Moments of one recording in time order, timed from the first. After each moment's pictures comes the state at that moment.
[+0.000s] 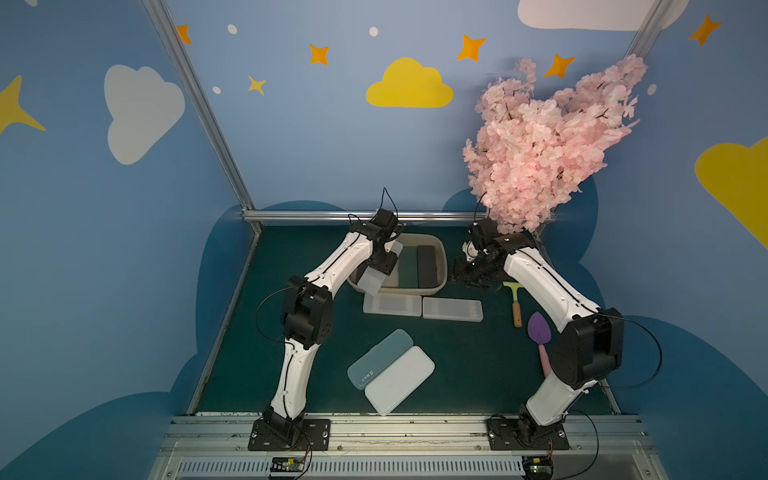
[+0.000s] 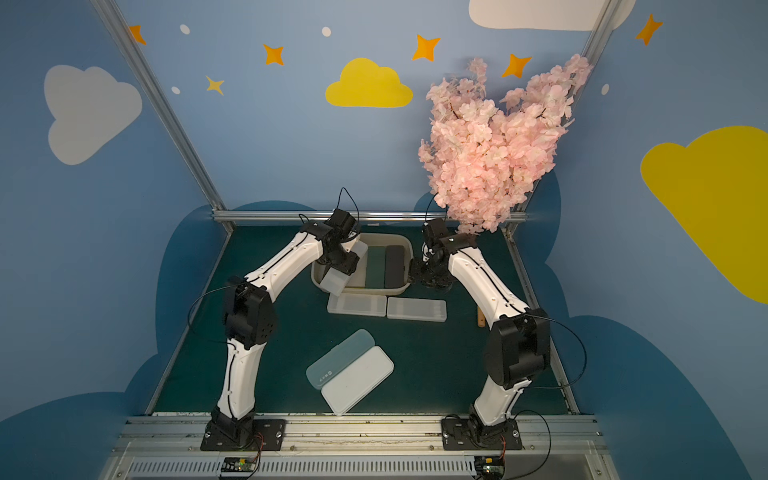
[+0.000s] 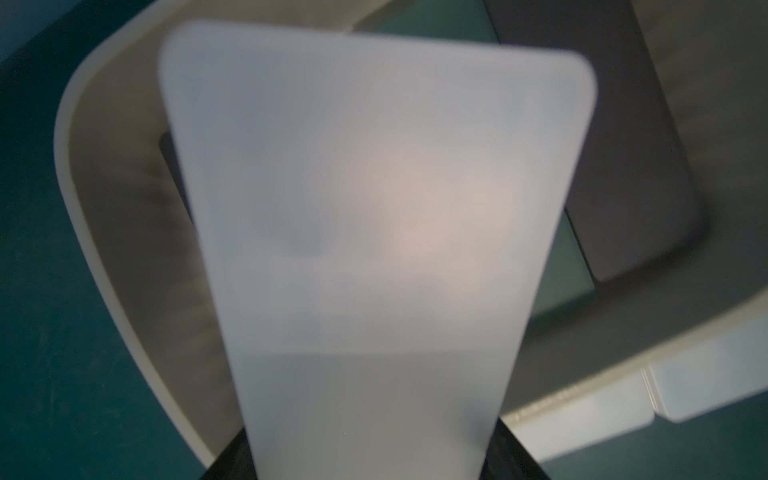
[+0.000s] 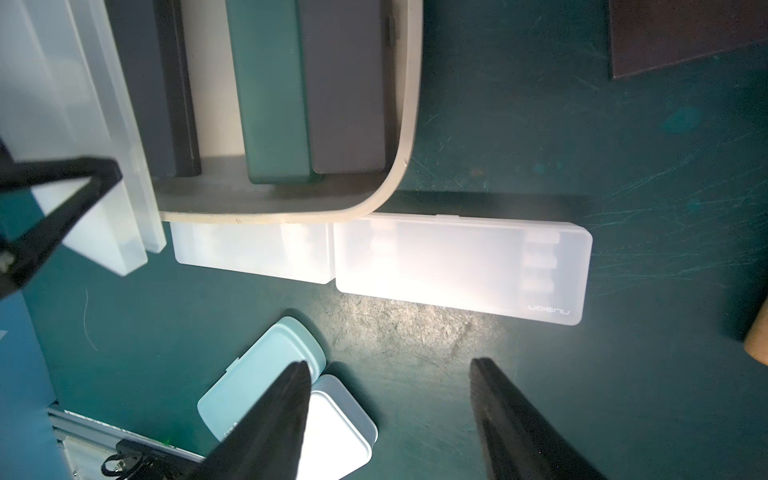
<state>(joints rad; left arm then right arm) -0.45 2.25 2.15 -1.08 -0.07 -0.03 0.38 1.72 1.58 -1.06 -0.18 0.45</state>
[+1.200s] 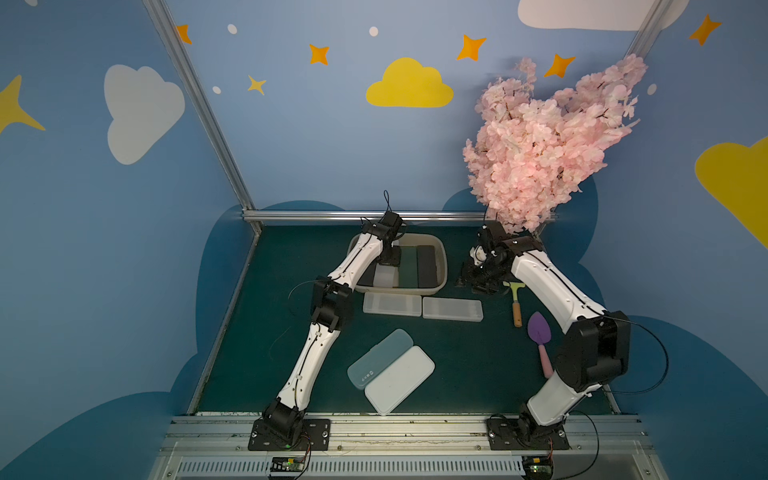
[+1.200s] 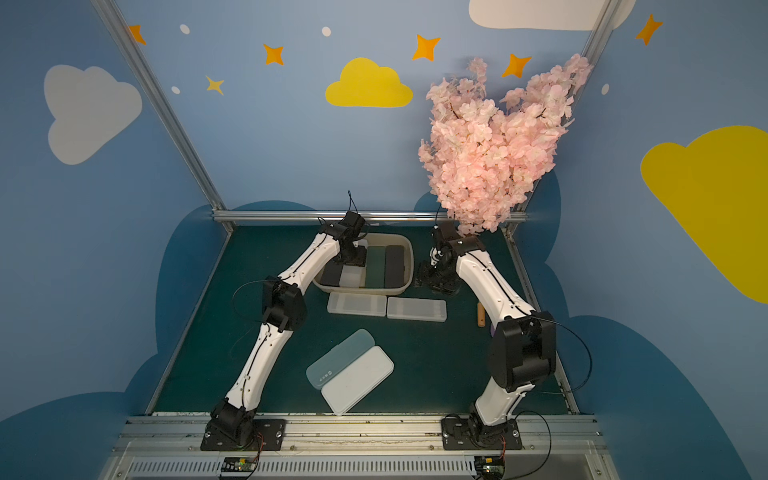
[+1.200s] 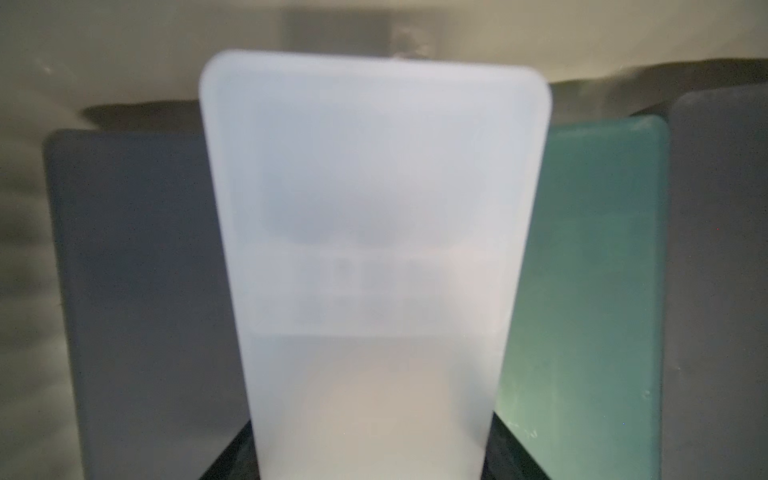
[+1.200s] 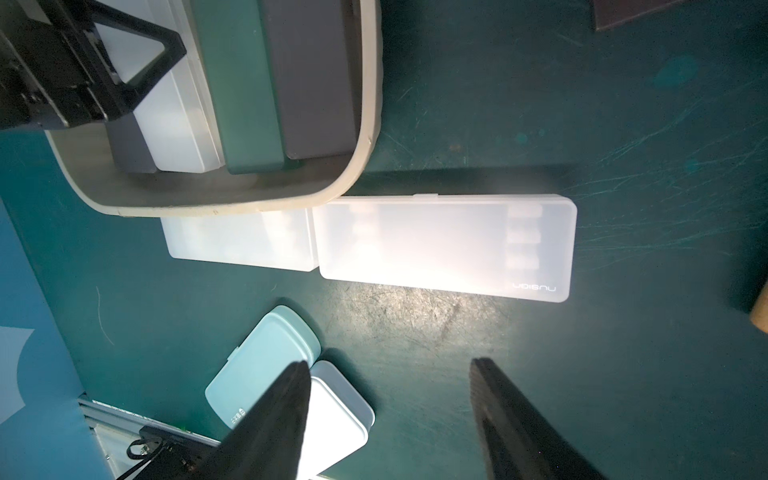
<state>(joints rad) -0.44 2.68 2.67 -1.18 -0.07 -0.32 0.32 1.69 1.51 -1.07 -0.23 0.45</state>
